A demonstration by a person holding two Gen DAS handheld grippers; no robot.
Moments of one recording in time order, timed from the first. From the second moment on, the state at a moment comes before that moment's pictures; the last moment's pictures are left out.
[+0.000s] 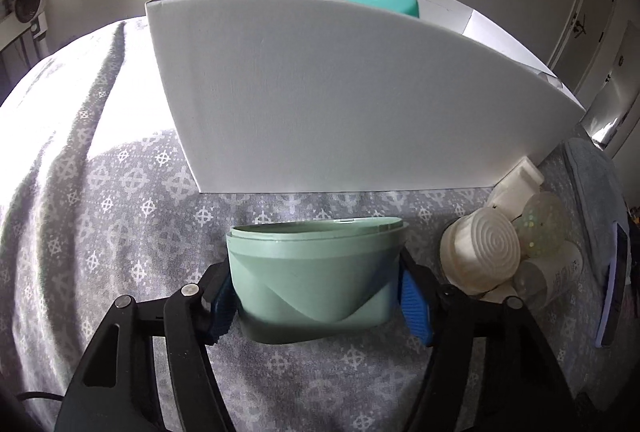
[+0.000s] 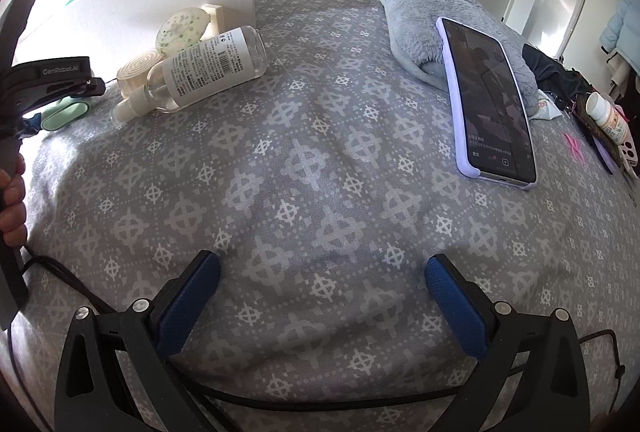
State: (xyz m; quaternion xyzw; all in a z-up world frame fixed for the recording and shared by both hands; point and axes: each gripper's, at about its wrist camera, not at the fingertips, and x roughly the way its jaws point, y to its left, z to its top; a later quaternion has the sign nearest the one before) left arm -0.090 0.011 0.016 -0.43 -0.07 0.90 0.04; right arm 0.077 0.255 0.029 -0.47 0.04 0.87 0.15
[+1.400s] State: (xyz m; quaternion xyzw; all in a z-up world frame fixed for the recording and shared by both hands) left arm -0.185 -0.001 0.145 -0.32 -0.11 0.94 0.03; right arm 0.075 0.256 0.028 -0.47 0.04 0.87 0.15
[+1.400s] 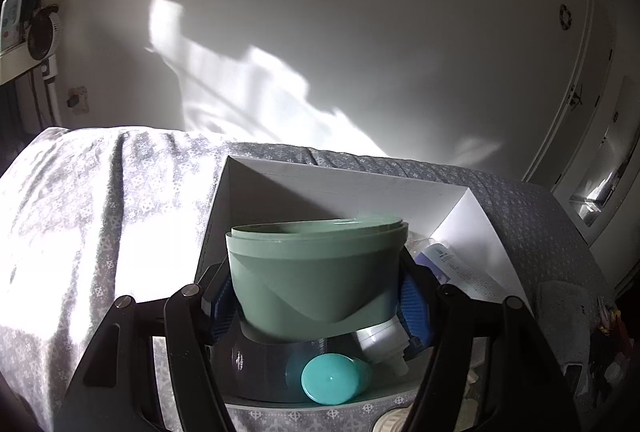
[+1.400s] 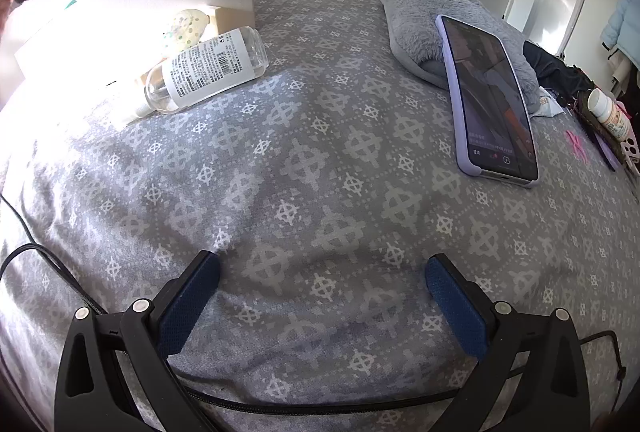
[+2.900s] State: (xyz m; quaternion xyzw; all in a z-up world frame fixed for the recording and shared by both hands) left arm -0.138 0.109 0.019 -0.49 0.03 0.86 0.14; right arm 0.076 0.257 0.029 -0.47 0.04 0.87 0.15
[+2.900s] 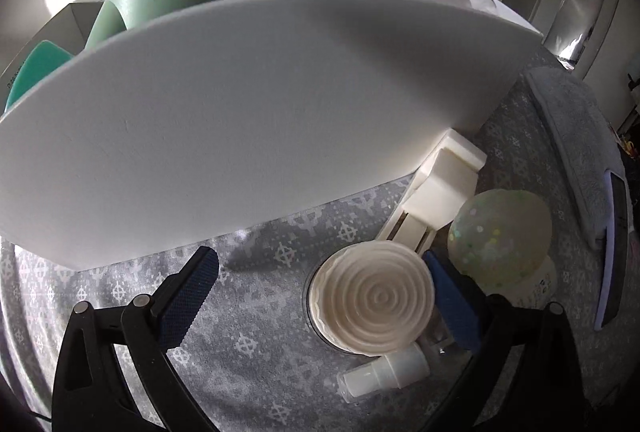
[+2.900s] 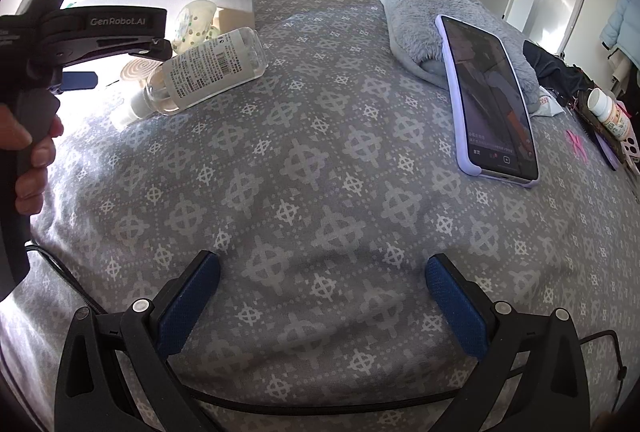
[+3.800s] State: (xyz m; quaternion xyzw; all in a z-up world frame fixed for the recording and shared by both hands) left arm 0.005 -0.015 0.061 -0.44 -0.09 0.89 0.11; right arm 0.076 0.255 0.028 -0.47 0.05 0.87 0.15
